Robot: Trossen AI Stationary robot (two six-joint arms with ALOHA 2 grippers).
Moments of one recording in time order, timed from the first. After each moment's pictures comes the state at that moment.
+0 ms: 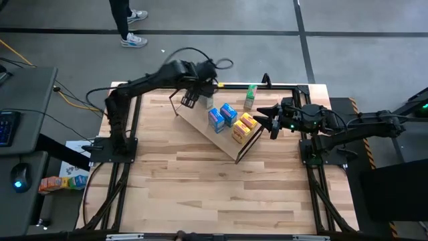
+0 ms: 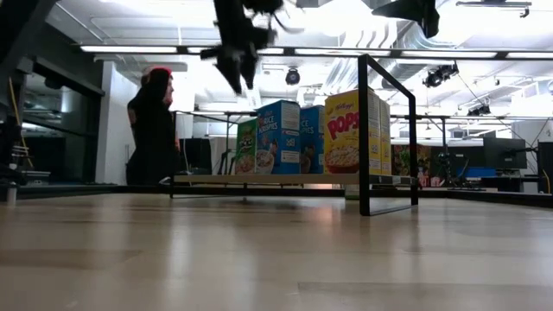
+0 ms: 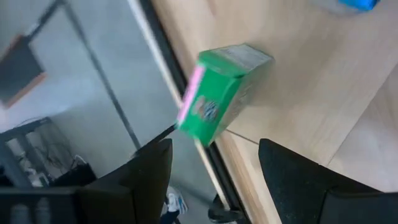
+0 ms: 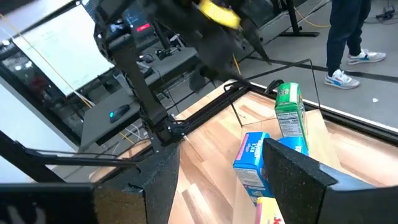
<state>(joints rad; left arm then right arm) 0.40 1.90 1.99 -1.28 -0.36 0.92 0.07 0.82 0.80 -0.14 0.39 0.53</state>
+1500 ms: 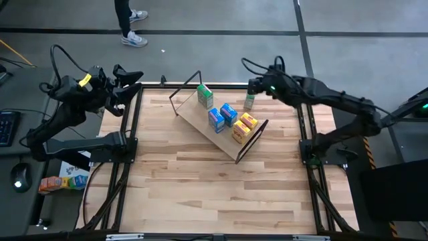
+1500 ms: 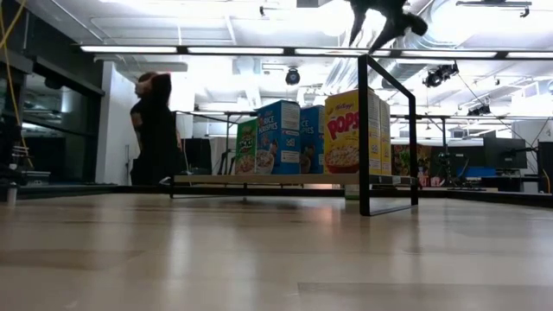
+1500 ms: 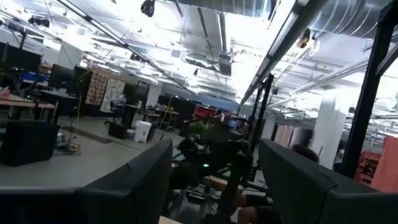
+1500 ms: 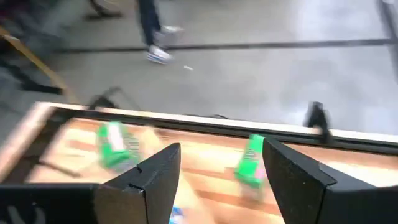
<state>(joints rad) 0.40 0.60 1.01 -0.05 0.12 -0.31 -0.26 1.31 1.45 -0.87 0.65 0.86</state>
